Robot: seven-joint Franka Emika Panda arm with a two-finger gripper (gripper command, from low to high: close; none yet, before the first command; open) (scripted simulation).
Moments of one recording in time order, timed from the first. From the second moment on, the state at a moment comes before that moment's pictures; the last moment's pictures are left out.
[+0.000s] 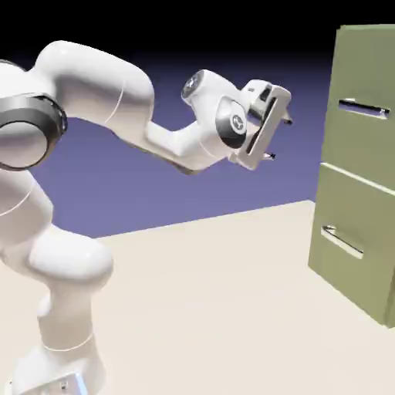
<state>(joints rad) 0.82 -0.47 -0.76 -2.34 -1.10 2.98 -0.20</state>
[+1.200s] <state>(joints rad) 1.97 -0.32 -1.85 -1.66 -2.66 2.91 -1.55</state>
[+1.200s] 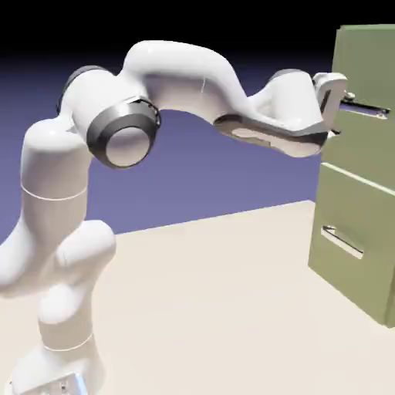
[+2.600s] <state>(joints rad) 1.24 -0.18 -1.17 -1.84 -2.82 2.92 -1.27</state>
